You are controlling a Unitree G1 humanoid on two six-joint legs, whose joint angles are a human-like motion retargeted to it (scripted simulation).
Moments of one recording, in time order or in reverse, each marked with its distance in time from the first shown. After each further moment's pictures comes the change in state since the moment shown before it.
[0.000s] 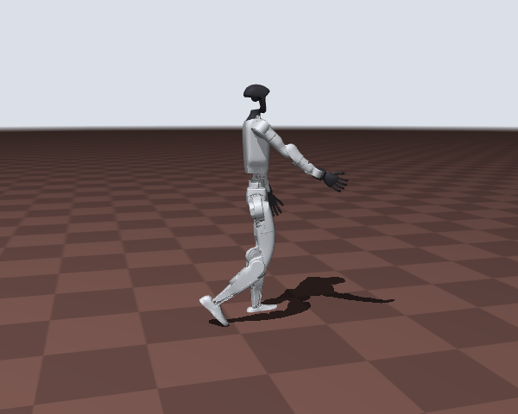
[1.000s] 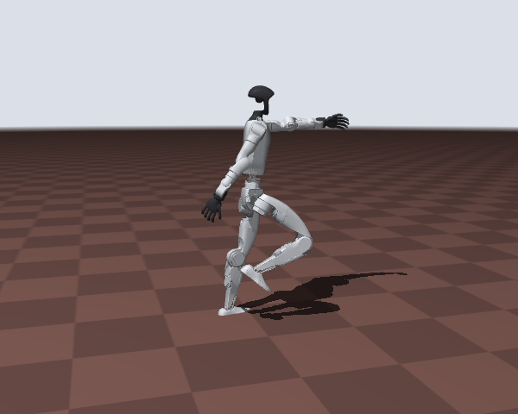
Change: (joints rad) left arm -1.412 0.327 -0.163 -0.051 0.114 0.104 0.068; right arm 1.222 -0.049 0.139 0.197 -0.070 0.207 0.421; waist -0.341 0.096 0.056; left_leg 0.112 0.035 -0.208 0.000 -0.088 0.015; right_leg -0.898 -0.033 -0.149 1.044 -0.281 -0.120
